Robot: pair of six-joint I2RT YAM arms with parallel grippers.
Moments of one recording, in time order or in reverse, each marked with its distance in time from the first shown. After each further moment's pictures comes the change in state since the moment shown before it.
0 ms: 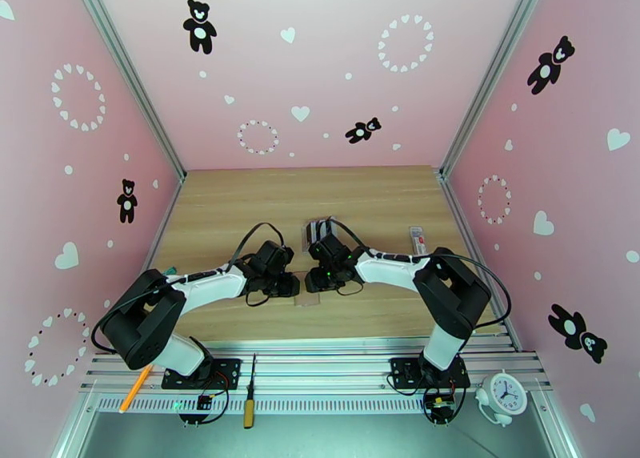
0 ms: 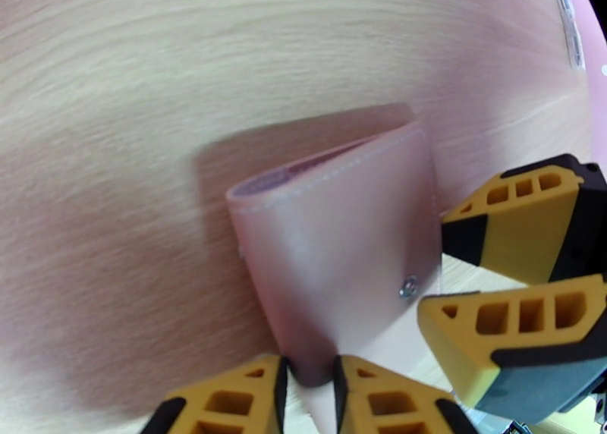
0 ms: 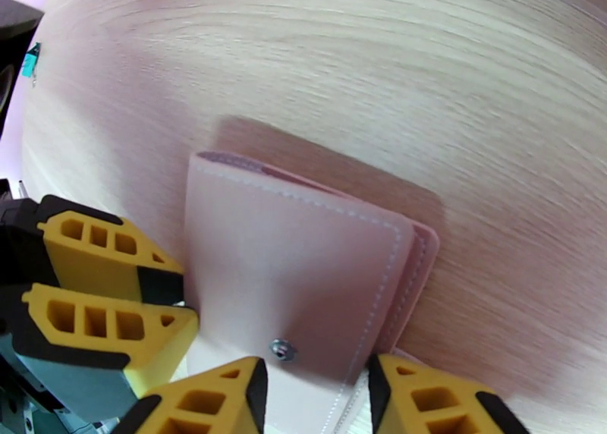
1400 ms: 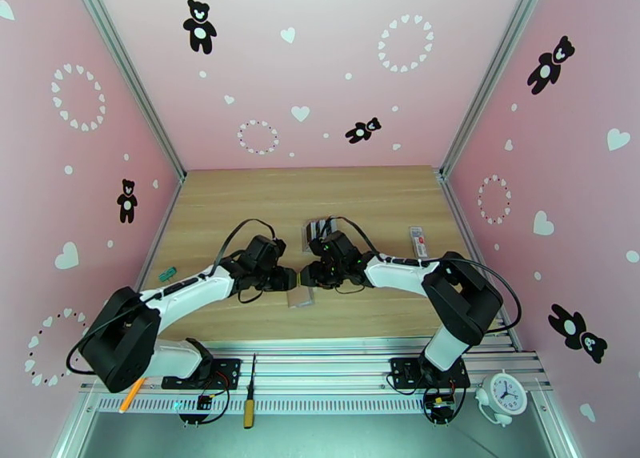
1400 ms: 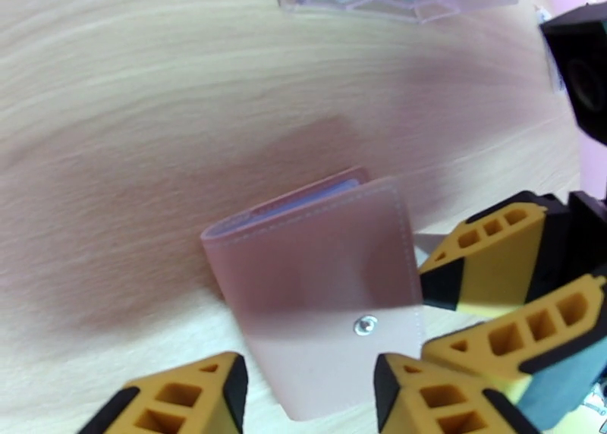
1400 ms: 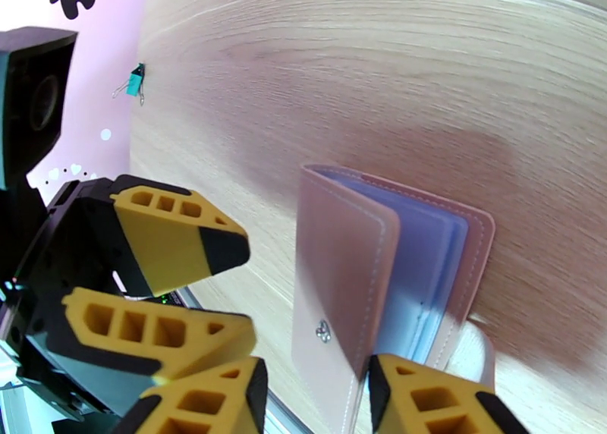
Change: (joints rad) left arm 0.052 -0.166 0.011 -0.109 -0.045 0.028; right arm -0.040 -0.065 -0.102 0.274 -0.225 0.198
